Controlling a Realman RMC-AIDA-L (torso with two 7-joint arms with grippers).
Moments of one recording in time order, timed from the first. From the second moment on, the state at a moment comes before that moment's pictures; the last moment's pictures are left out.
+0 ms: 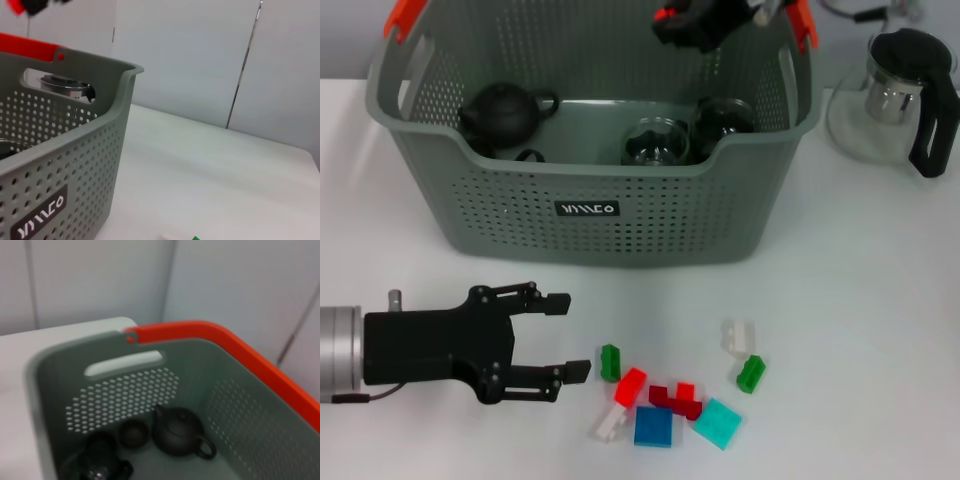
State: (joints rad) left arm -0.37 -2.15 0.63 0.80 2.12 1.76 -1.22; right arm 0.99 2.10 -1.15 -1.14 -2.43 -1.24 2.26
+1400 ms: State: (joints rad) left arm -0.39 -2.14 0.63 0.80 2.12 1.76 -1.23; right arm 0.79 2.10 -1.21 -1.43 -2.33 -1.84 2.25
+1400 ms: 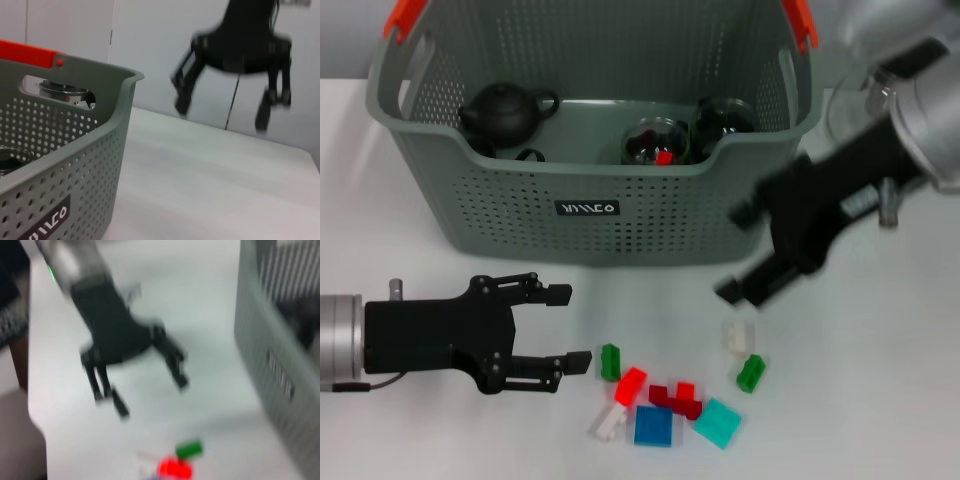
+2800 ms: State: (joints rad) left arm -0.38 -2.14 0.63 0.79 2.12 1.76 -1.21; right arm 0.80 2.11 -1.63 -1.04 -2.51 -1.52 2.49
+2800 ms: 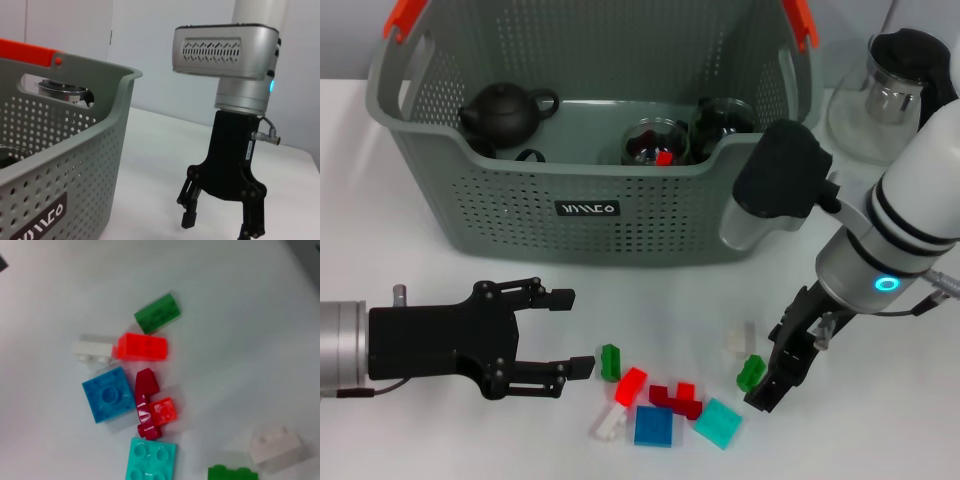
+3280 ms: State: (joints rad) left arm -0.38 -2.14 0.63 0.79 2.12 1.75 -1.20; right arm 0.80 2.11 -1.70 -1.02 -2.51 -1.45 2.52
